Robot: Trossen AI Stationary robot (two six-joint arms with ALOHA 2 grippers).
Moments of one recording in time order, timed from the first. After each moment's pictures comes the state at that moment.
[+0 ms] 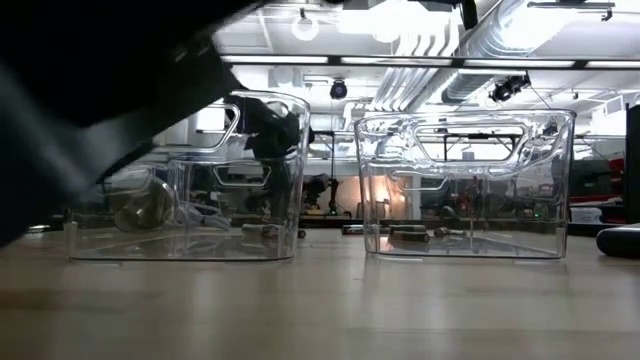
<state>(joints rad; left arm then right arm) 0.69 2.20 1.49 -0.23 -0.17 -0.57 -0.27 0.99 1.10 -0.22 0.15 0.58</state>
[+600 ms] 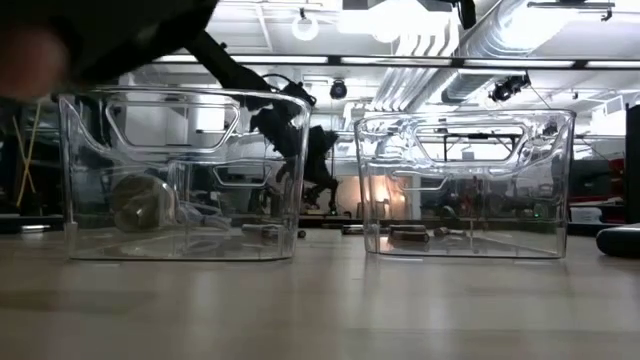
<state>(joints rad) 0.68 2.13 1.55 -0.17 0.21 -0.16 -0.27 0.99 1.10 -0.23 0.11 0.58</state>
